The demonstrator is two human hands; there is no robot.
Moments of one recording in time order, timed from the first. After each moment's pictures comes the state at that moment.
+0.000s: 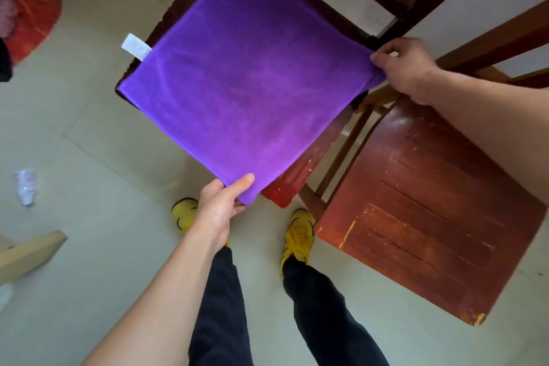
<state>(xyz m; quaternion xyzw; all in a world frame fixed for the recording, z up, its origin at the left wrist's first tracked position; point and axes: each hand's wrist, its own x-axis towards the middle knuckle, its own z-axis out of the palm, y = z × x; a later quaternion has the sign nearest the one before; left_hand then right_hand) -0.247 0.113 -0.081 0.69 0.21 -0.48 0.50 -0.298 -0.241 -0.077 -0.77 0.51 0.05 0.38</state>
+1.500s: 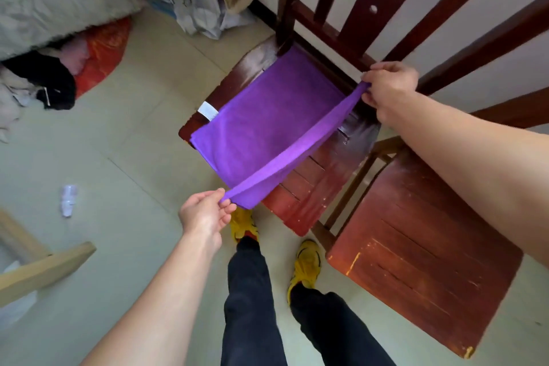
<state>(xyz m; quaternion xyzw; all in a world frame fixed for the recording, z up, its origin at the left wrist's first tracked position) -0.175 0.128 0.005 0.69 0.39 -0.33 0.51 -0.198 -0.211 0.018 -0.51 0.64 -0.14 0.56</state>
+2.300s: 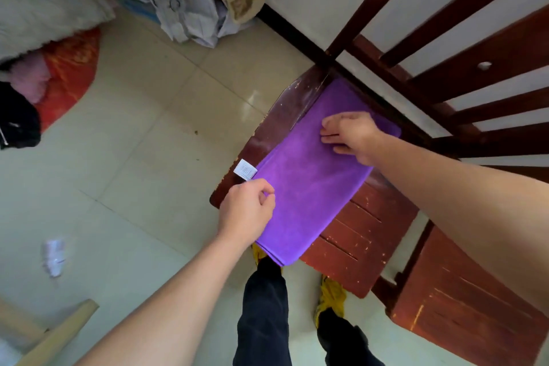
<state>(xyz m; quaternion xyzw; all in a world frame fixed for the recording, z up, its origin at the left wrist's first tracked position) 0.001 0.089 -0.066 0.85 -0.21 -0.42 0.24 -0.055 -0.149 -0.079 -0.55 0.63 0.09 0.54</state>
